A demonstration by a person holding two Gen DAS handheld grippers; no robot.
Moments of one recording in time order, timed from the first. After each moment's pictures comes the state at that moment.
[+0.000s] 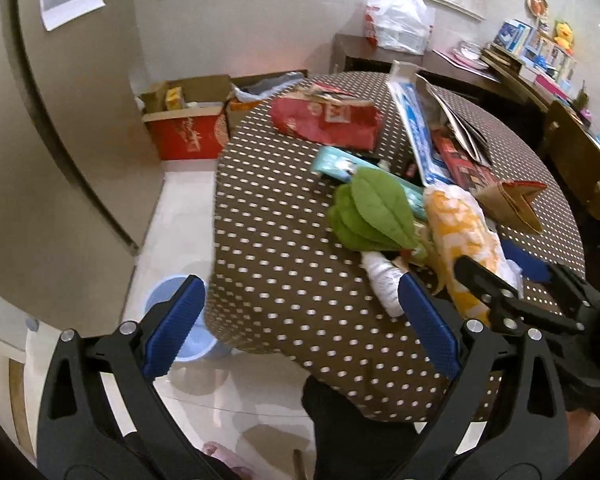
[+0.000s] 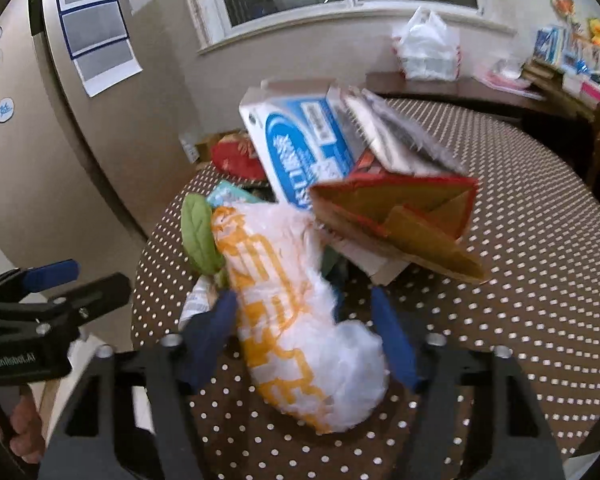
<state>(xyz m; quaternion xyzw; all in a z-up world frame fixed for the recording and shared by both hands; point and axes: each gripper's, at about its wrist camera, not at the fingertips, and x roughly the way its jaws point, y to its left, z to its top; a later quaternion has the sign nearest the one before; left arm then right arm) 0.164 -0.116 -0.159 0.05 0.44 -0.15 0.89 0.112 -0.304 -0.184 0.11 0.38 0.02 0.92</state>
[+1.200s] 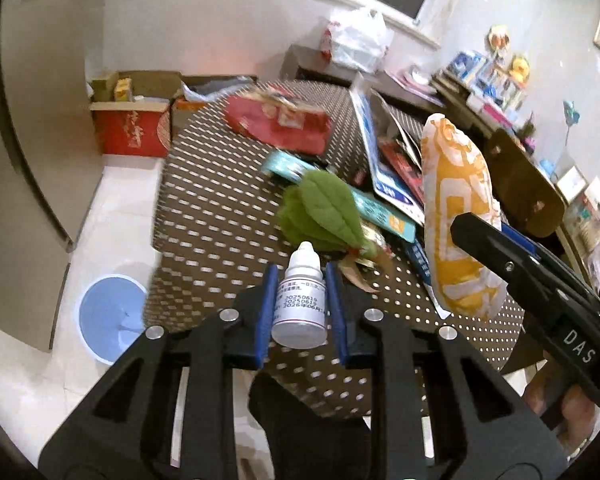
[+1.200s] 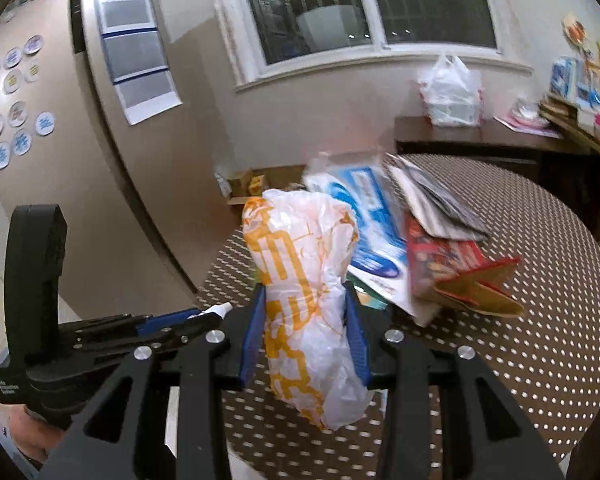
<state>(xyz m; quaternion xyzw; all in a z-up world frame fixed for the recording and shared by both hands) 0.163 -0.088 -0.165 -0.04 0.41 -0.25 0.88 0.090 -0.269 -0.127 0.10 0.29 0.07 0.95</state>
